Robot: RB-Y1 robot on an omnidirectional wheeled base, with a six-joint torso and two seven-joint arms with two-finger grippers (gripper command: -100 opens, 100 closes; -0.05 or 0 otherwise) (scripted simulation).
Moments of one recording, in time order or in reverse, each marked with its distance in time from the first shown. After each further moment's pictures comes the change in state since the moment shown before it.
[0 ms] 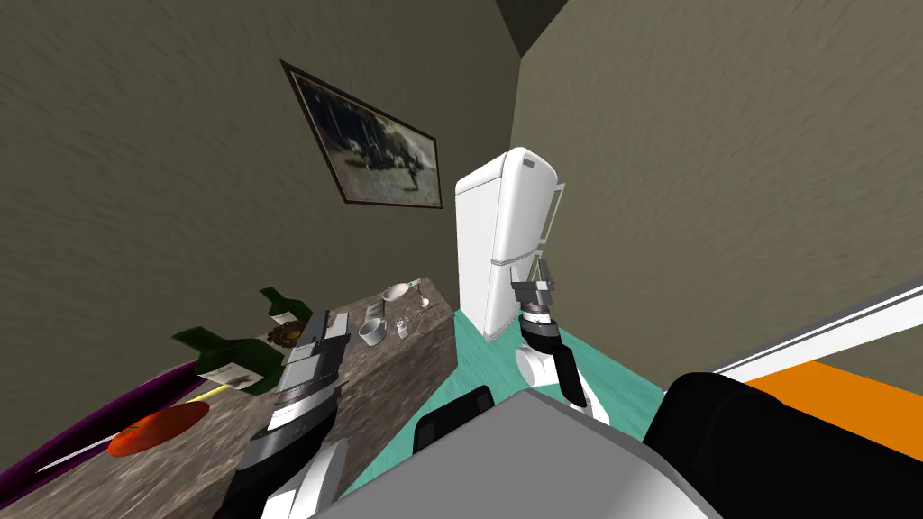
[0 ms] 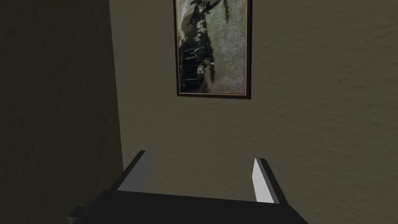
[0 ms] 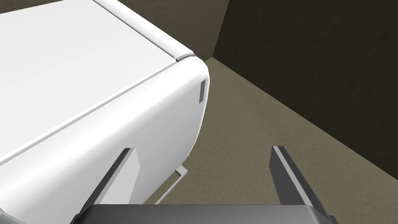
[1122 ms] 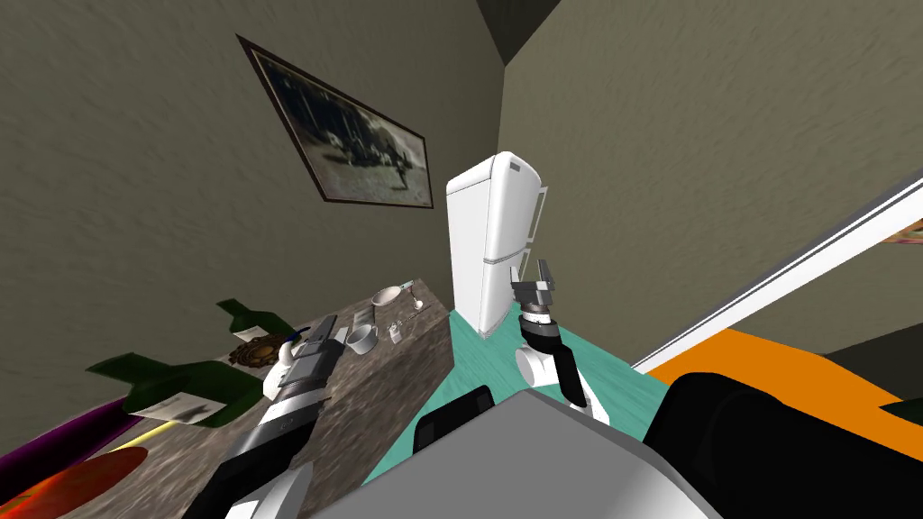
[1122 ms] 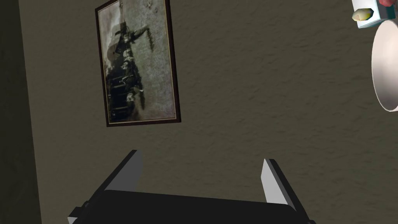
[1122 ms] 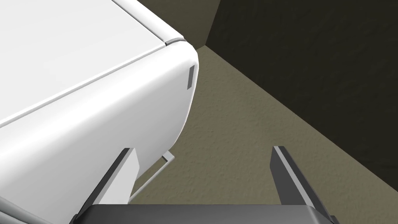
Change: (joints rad) left arm 0.000 0.185 0.078 0.044 0.149 0.289 -0.002; right arm 0.000 0.000 0.000 0.000 0.000 0.000 0.000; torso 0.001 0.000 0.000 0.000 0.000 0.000
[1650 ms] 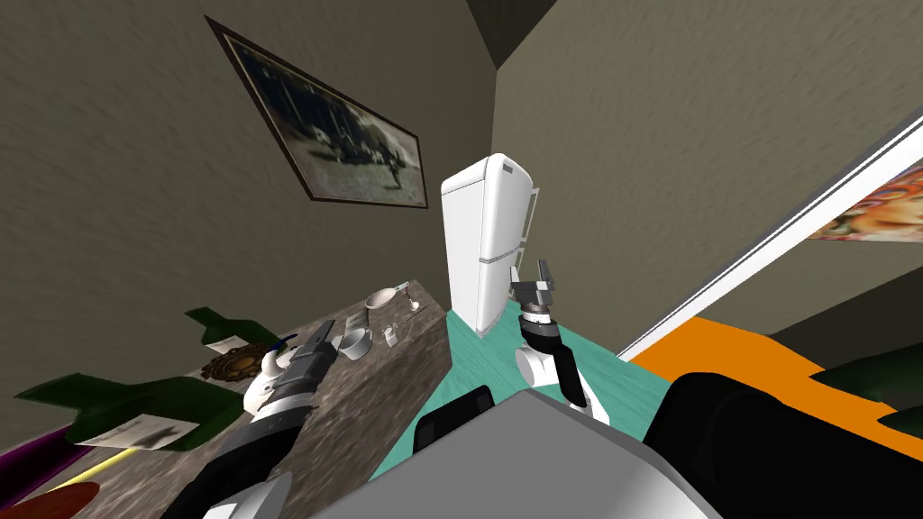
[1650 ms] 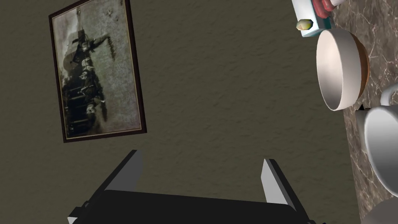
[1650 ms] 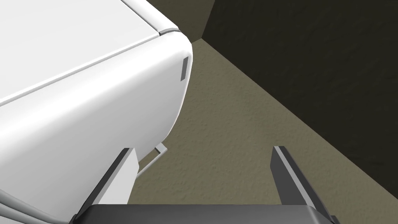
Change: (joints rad) left arm -0.005 0.078 0.050 0.021 0.087 0.156 0.006; right arm 0.000 0.000 0.000 0.000 0.000 0.000 0.000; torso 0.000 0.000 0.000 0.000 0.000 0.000
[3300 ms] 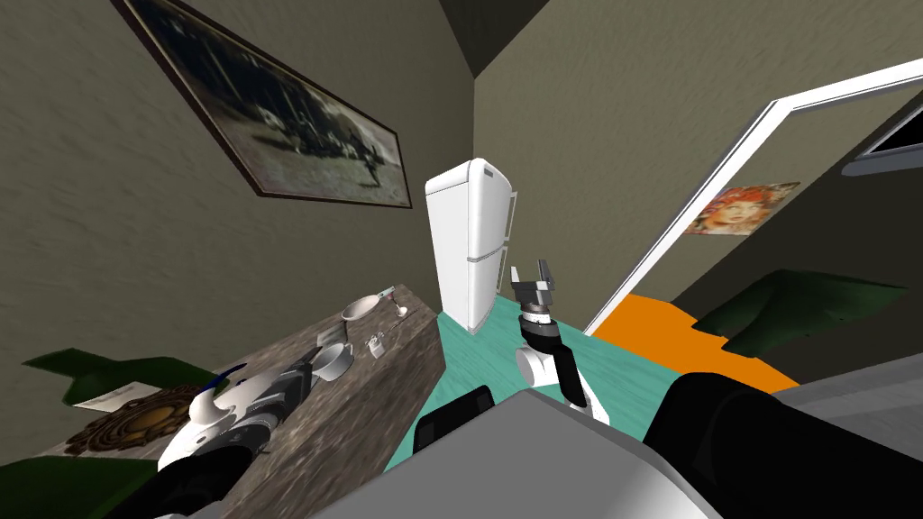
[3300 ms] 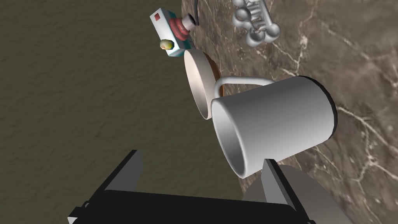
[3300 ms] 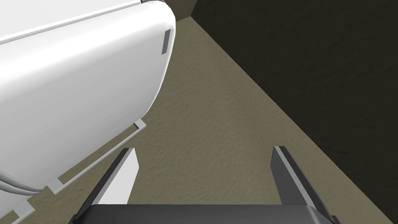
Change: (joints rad) left arm 0.000 0.188 0.131 0.073 0.258 0.515 0.000; right arm 0.000 0.000 0.000 0.000 0.000 0.000 0.000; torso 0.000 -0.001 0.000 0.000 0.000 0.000
